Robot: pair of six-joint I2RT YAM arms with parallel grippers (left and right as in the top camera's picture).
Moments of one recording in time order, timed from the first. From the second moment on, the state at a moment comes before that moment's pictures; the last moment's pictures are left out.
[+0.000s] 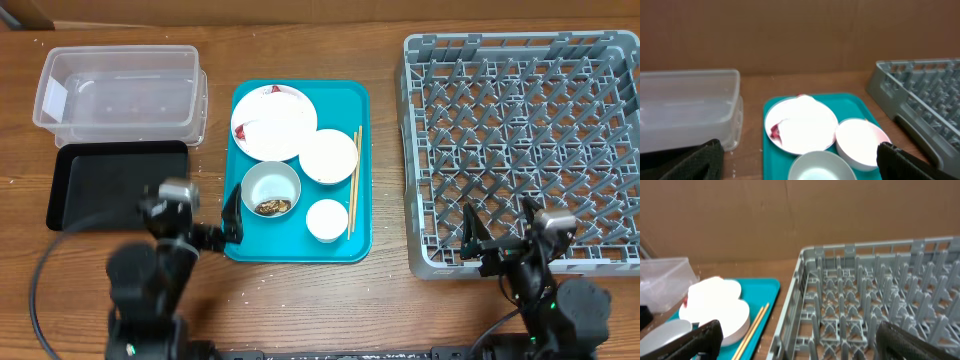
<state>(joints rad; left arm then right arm) 0.01 0.53 0.51 -0.22 0.24 -0.04 0.04 0.20 0.46 -0.44 -0.15 0.13</state>
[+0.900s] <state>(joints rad) -0.29 1.92 1.74 -0.89 0.04 0.32 0.04 1.08 1.05 -0.97 -0.20 0.12</state>
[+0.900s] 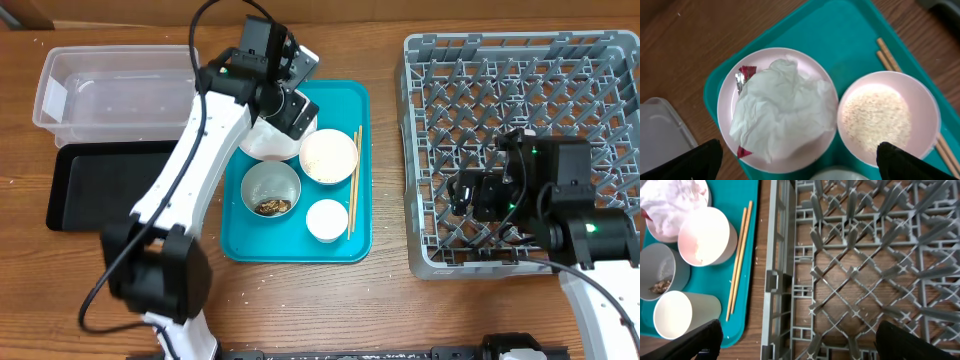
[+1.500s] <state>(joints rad) -0.23 2.26 1.74 -0.81 0.02 0.23 0.04 1.12 1.05 -0.98 -0.22 0.12</state>
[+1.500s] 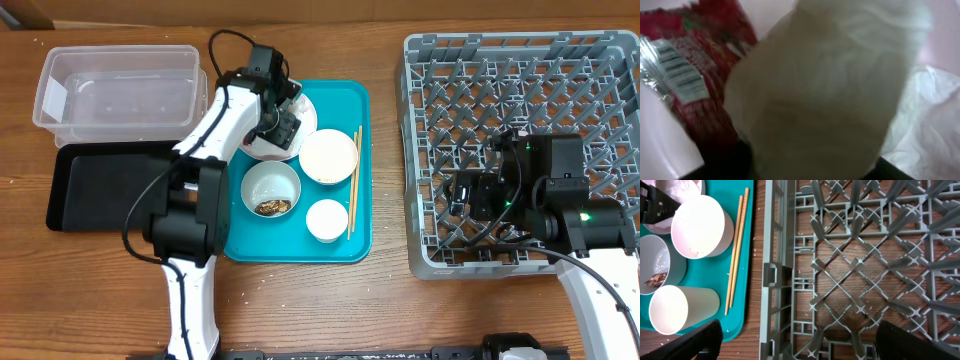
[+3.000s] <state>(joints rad) 0.19 2.43 2.37 -1.23 0.02 -0.09 0.04 1.12 1.05 -0.96 -0.22 0.12</state>
